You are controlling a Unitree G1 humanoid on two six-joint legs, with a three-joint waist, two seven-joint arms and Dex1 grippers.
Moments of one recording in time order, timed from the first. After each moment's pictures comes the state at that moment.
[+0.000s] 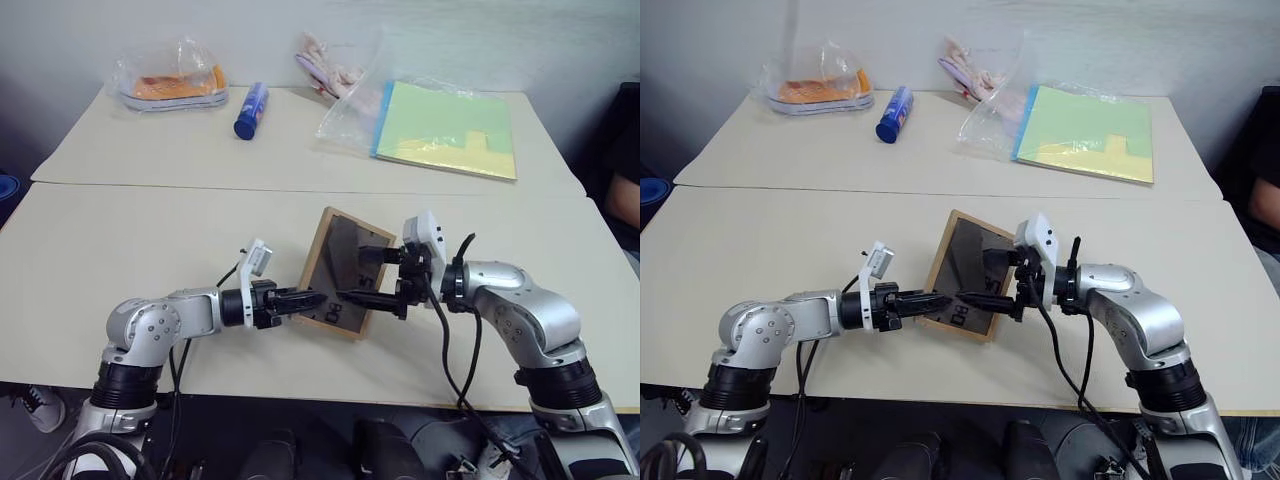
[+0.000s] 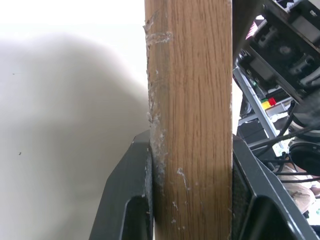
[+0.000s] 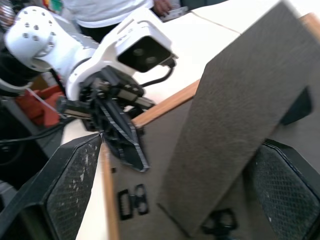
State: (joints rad) left arm -0.42 0.49 0.04 -0.14 -1.01 1.19 -0.49; right arm -0.46 -0.54 0.09 -0.27 0.63 0.68 1.00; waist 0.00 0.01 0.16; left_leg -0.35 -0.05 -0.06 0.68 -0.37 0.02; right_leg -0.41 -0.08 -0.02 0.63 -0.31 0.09
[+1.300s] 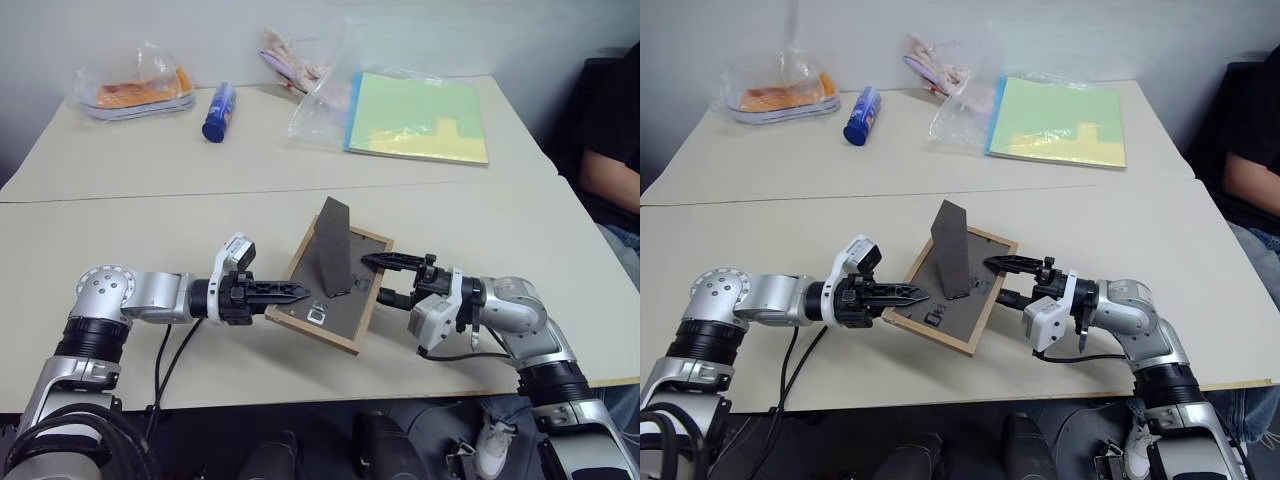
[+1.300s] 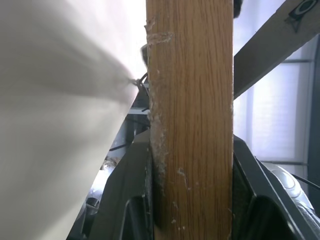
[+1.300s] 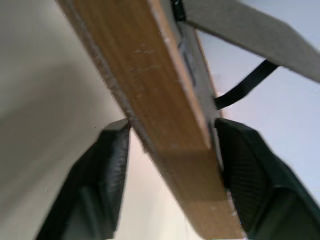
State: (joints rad) left arm -0.61 0.70 -0.08 0.36 -1.93 1.53 -0.15; right arm -0.42 -0.55 0.06 0.23 -0.31 -1.03 0.72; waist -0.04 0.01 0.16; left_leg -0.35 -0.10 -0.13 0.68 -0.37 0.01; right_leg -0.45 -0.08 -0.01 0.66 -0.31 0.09
